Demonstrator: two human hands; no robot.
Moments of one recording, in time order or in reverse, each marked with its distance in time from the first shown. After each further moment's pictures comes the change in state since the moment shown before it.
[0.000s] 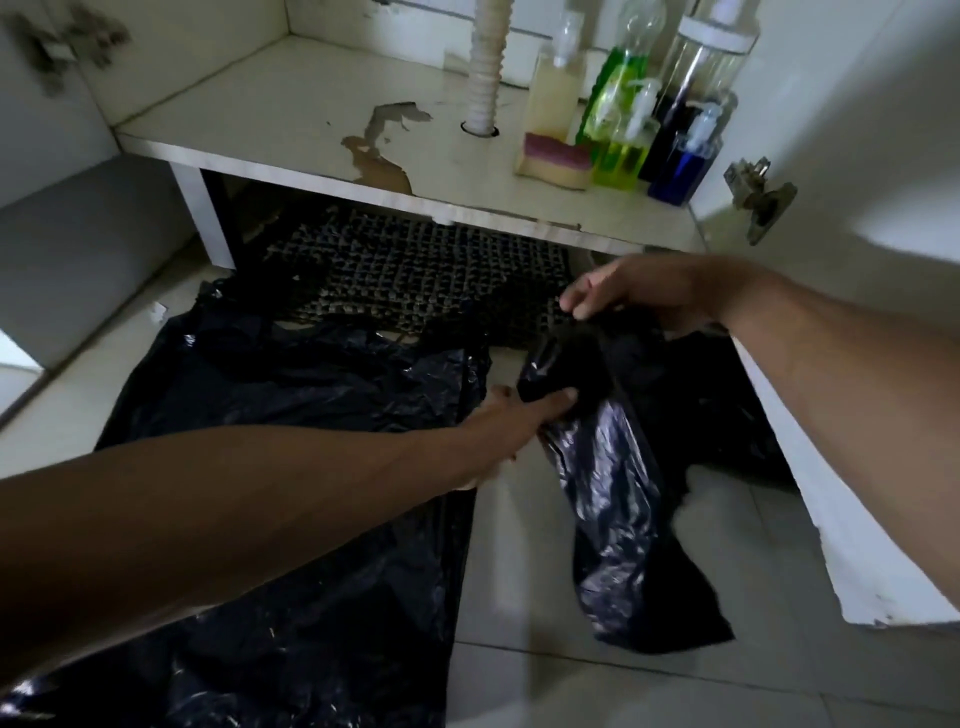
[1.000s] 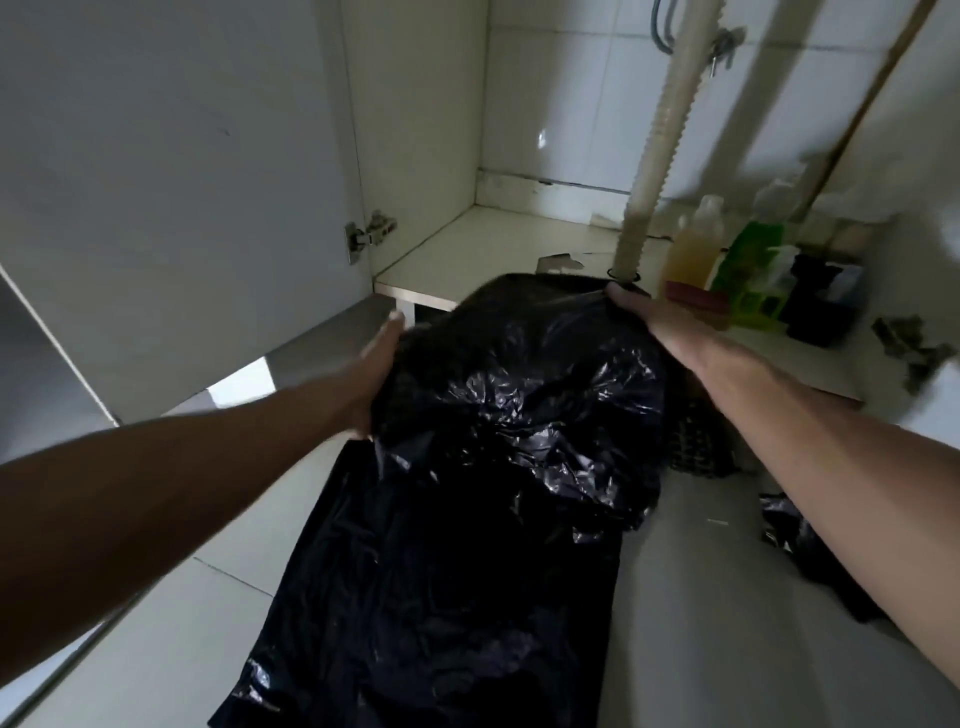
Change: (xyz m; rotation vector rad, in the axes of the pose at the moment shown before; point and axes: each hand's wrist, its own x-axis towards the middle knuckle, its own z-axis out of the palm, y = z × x) left_hand -0.132 0.063 -0.277 -0.295 0.350 -0.034; right_hand 0.014 -0.135 0.092 0.221 0.364 -0.276
